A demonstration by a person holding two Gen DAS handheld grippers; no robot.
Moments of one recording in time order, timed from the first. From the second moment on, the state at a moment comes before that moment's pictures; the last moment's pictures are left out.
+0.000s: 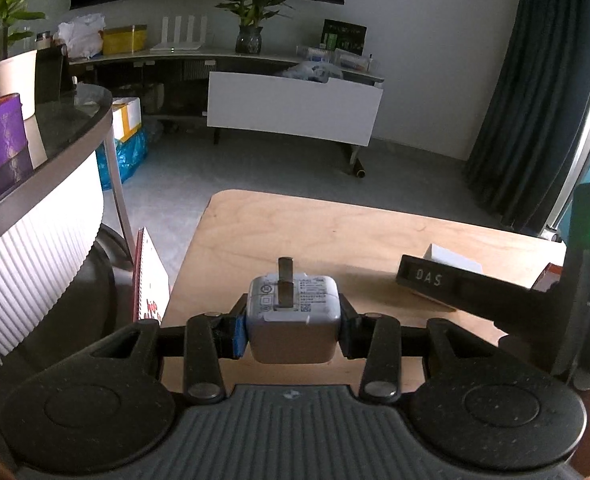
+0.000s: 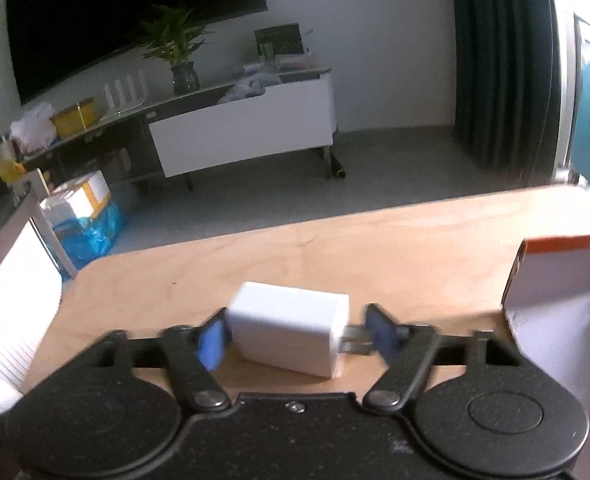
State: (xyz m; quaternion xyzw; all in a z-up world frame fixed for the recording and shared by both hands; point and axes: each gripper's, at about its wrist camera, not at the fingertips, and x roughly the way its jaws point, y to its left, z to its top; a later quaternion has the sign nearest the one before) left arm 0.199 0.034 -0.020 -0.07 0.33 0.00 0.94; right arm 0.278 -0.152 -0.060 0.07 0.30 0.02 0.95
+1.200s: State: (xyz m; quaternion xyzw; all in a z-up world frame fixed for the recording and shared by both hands) left arm 0.065 -0.018 0.031 -0.07 0.31 -0.03 0.95; right arm 0.035 -0.238 0.048 0.02 0.26 0.10 0.96
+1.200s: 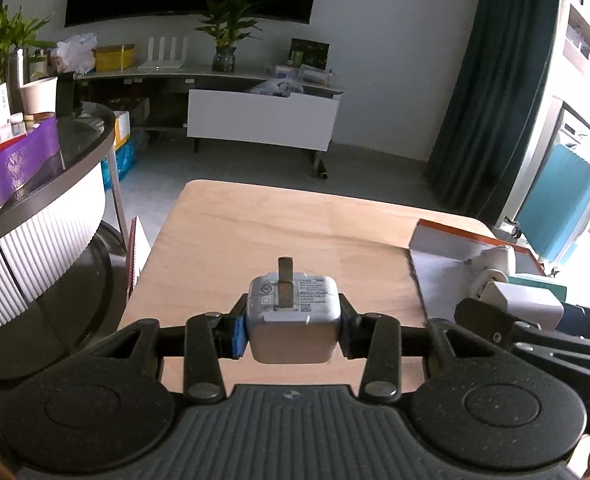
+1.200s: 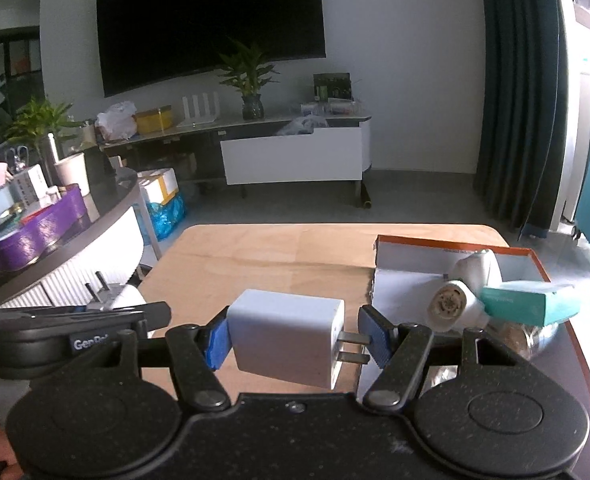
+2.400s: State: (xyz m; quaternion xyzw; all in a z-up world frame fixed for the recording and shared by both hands) left arm 0.026 -0.058 0.038 -0.05 0.28 -0.05 0.96; right arm -0.021 -0.294 0.062 0.04 0.21 0.08 0.97
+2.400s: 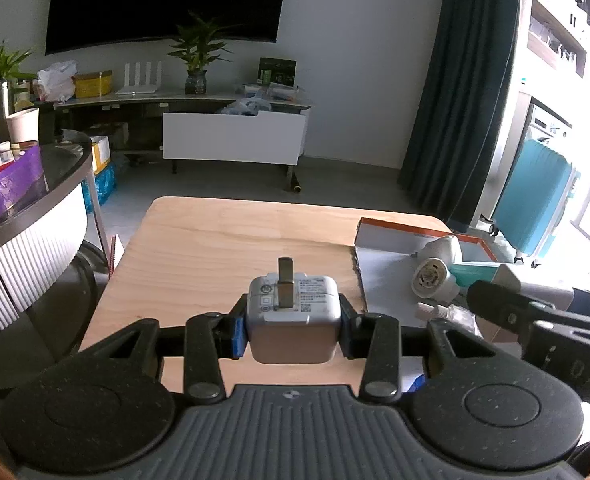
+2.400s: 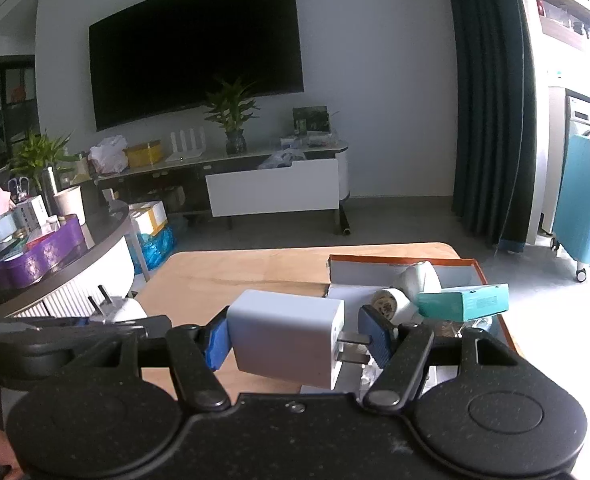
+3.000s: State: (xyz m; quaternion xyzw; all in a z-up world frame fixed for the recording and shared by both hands) left arm 0.024 -0.077 0.039 -0.04 0.28 -0.08 0.96; right arm -0.029 -0.313 0.066 0.05 0.21 0.06 0.98
